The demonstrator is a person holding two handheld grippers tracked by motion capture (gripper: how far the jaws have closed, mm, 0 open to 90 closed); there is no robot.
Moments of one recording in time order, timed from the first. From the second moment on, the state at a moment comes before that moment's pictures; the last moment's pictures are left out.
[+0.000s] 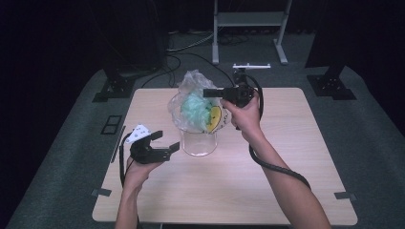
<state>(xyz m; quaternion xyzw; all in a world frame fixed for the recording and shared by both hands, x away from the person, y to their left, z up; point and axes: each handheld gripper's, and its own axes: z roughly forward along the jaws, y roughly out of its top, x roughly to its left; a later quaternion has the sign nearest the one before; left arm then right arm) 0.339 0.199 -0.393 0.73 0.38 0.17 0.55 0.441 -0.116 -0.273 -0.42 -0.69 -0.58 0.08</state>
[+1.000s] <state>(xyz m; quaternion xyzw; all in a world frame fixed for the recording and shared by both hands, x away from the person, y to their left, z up) 0.339 0.199 -0.399 0.73 0.37 0.18 0.54 0.429 -0.174 -0.254 -0.42 -0.68 -0.60 0.06</state>
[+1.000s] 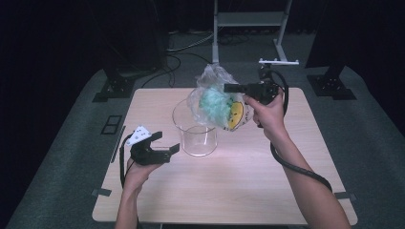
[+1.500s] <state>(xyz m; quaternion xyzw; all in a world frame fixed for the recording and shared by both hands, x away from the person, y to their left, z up) 0.341 0.197 -0.400 0.73 0.37 0.17 0.55 0.427 -0.210 -0.250 -0.44 -0.66 -0.60 0.04</state>
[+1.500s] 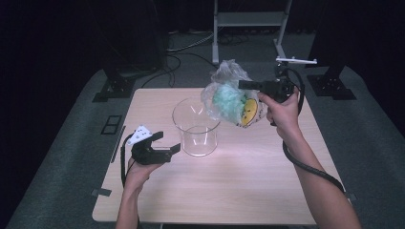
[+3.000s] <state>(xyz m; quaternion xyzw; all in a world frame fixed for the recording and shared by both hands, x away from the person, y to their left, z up) 0.343 0.193 -0.403 0.74 0.37 0.17 0.54 0.428 -0.263 -0.275 -0.49 -0.64 -0.59 0.02</state>
